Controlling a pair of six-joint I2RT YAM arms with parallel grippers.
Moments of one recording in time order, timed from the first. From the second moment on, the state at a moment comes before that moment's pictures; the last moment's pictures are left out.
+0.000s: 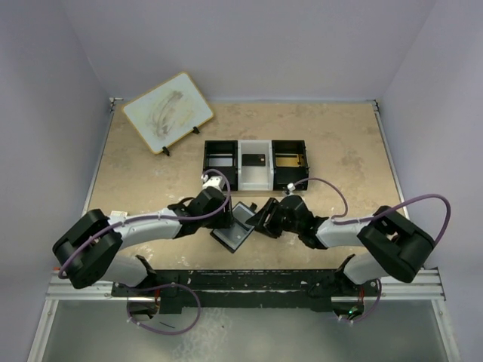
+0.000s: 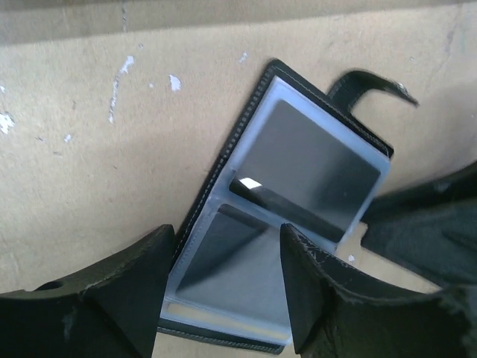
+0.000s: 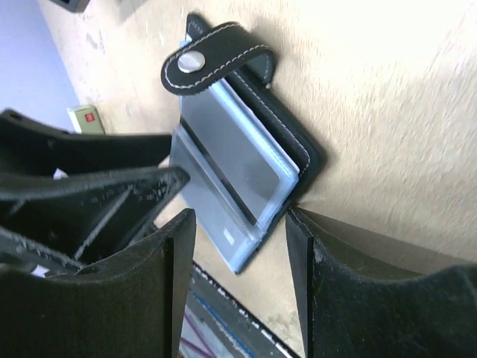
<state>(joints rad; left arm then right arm) -0.83 1.39 0.59 -0.08 -0.13 -0.74 0.80 1.43 0.32 0.48 -0.11 1.30</state>
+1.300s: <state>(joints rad) -1.30 1.16 0.52 -0.02 -0.47 -1.07 0.77 1.27 0.63 -0.03 0.00 0.85</state>
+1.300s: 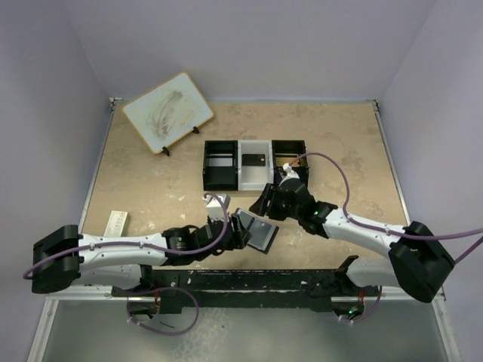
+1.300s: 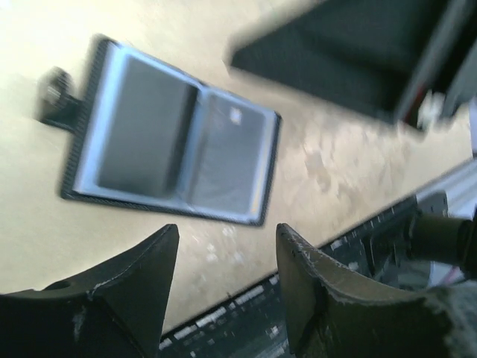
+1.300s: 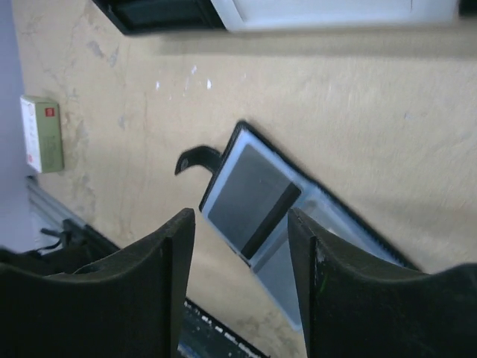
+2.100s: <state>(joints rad) -1.08 1.28 0.70 -0.19 -0.42 -0.86 0.77 1.42 0.34 0.49 -0.15 1.15</state>
